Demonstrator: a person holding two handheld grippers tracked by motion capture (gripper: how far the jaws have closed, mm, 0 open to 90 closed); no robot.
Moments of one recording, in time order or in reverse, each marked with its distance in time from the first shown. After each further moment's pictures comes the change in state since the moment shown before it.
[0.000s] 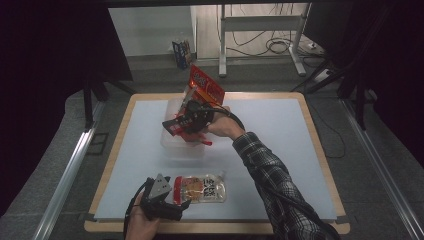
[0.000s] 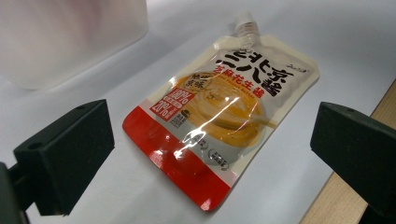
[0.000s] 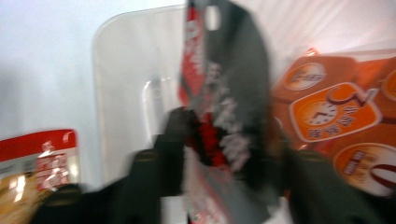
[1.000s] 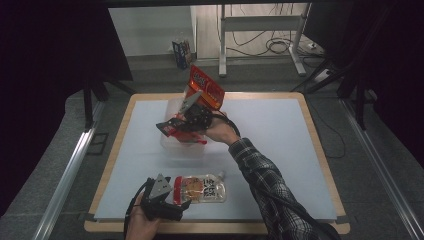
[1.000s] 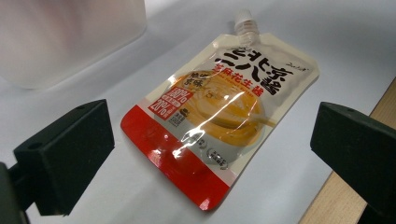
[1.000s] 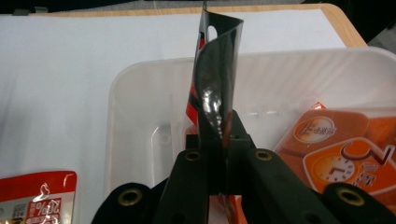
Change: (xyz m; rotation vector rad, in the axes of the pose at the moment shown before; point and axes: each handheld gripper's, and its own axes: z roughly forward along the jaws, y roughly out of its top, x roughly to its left) left arm 0.000 0.000 0.001 0.007 -0.004 0.000; right arm 0.004 -0.012 0.012 -0.261 0.016 -0.031
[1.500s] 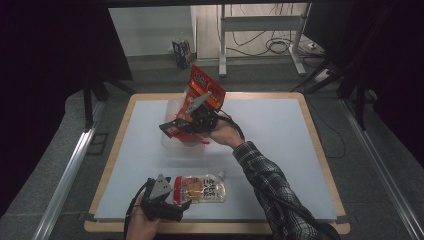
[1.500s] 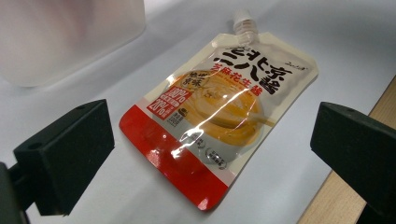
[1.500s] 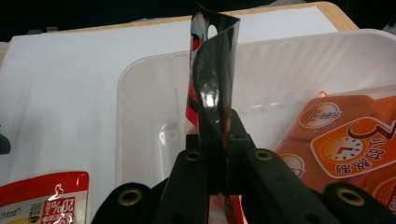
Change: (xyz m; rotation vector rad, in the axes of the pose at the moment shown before) left arm -0.001 0.000 0.001 0.001 0.000 0.003; right arm 0.001 -0.014 -0.007 -0.036 0.010 0.055
